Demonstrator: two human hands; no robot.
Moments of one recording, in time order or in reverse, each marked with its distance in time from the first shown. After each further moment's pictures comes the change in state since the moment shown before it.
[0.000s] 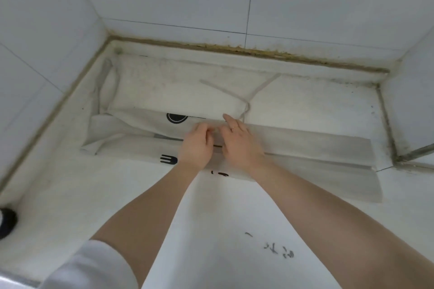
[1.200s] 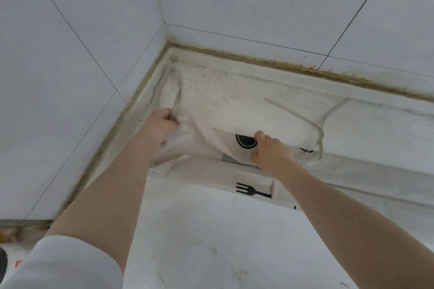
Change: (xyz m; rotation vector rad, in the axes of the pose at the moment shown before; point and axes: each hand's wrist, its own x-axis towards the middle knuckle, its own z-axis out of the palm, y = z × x) left_hand 0.101 -0.188 -0.180 -0.582 -0.063 -0.585; right_hand 0.110 -0.091 0.030 -0.105 -0.166 0.302
